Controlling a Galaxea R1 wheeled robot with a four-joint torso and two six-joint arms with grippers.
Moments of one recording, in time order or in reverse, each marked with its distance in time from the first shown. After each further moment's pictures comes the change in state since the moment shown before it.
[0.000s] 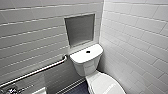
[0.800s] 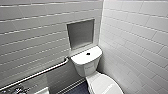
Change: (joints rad) left arm 0.002 0.142 -0.281 -0.098 0.012 -0.003; right arm -0.090 0.223 -0.251 -0.111 -0.041 0.000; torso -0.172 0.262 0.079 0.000
